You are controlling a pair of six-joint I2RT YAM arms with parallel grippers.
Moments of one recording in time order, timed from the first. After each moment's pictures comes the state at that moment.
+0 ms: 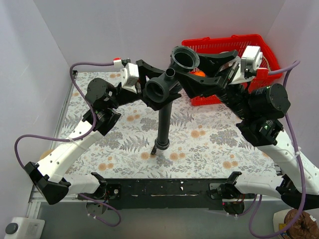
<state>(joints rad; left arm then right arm) -0.73 1.22 1.38 0.39 0.70 -0.17 0.93 1.10 1.58 0.12 -0.18 0.03</state>
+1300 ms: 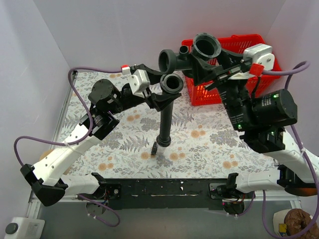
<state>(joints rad) -0.80 1.19 1.39 0.14 0.47 0.07 1.28 1.16 1.71 0.09 0.67 -0.42</state>
